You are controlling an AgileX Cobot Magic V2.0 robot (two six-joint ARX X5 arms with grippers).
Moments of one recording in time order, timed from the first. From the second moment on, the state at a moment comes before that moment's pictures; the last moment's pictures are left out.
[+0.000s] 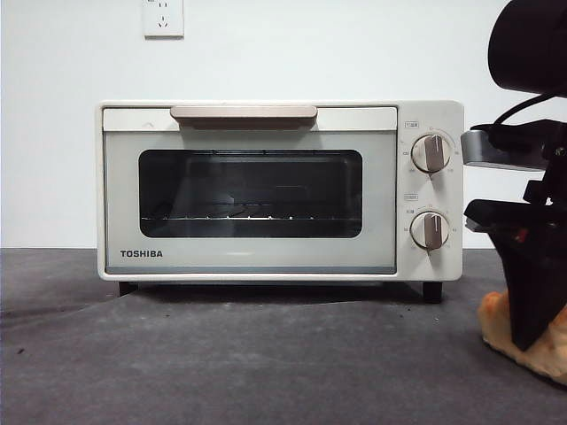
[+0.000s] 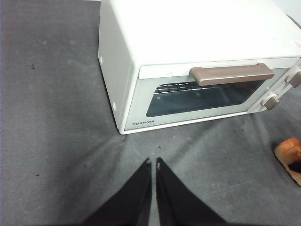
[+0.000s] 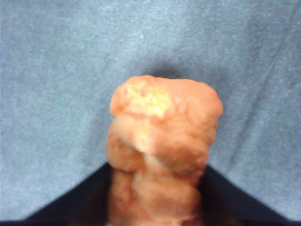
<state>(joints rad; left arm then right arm) -0.04 0.62 0.97 -0.89 0.36 -0.03 0.51 1.26 0.60 -0.48 0.02 0.34</state>
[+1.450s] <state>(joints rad) -0.51 1.33 1.13 -0.32 0.23 -0.06 0.51 0.67 0.85 -0.83 -0.03 0.35</state>
